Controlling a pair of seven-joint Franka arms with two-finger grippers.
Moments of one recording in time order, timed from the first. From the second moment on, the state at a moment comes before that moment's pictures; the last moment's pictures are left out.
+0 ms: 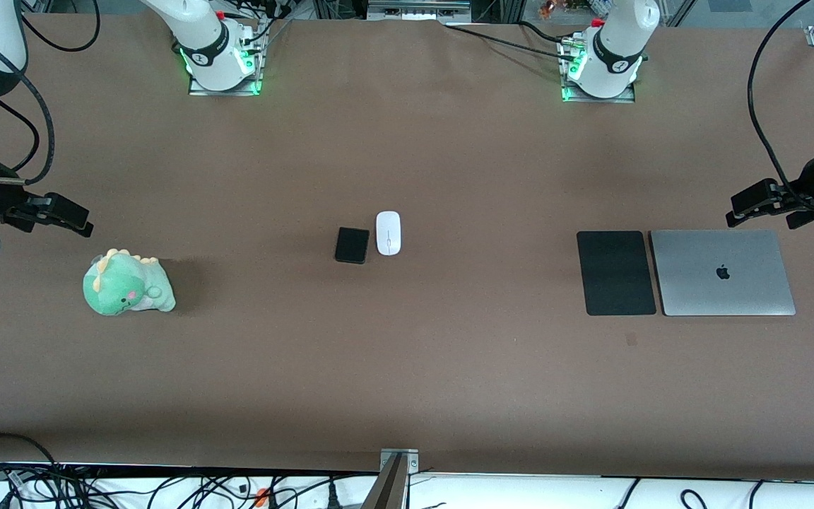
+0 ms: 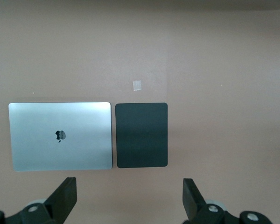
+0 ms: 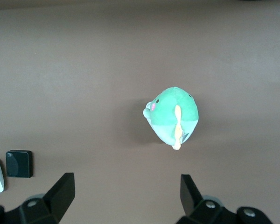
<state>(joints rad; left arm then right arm) 0.01 0.15 0.03 -1.47 -0.05 1.63 0.01 0.17 0.18 -0.19 -1.51 0.04 1.72 0.06</state>
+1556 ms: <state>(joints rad) -0.01 0.16 0.01 -1.46 -0.06 1.61 0.01 0.17 0.18 -0.19 -1.51 0.04 1.73 0.06</state>
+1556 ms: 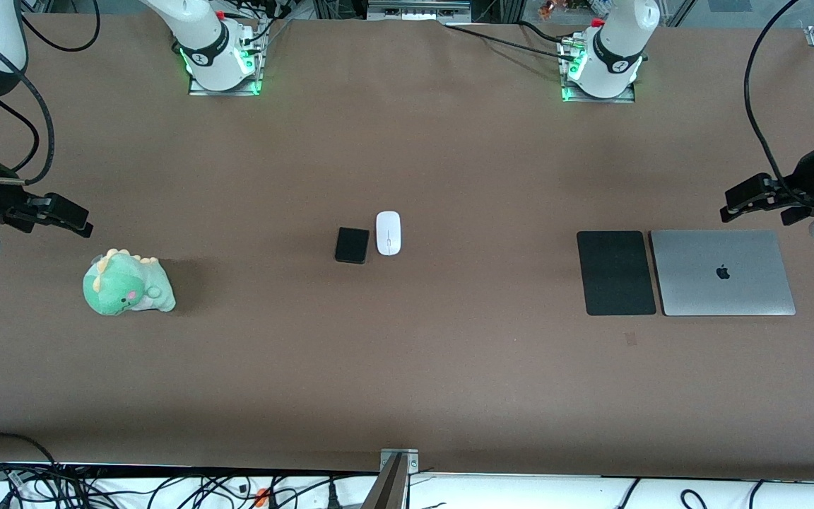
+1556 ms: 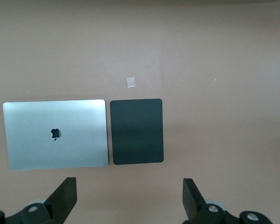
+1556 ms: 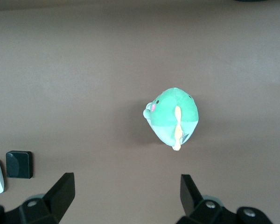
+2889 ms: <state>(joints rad) -0.58 0.65 -0.01 -1.31 -0.06 2.01 -0.64 0.17 0.18 -0.19 -1.51 0.04 1.73 0.06</state>
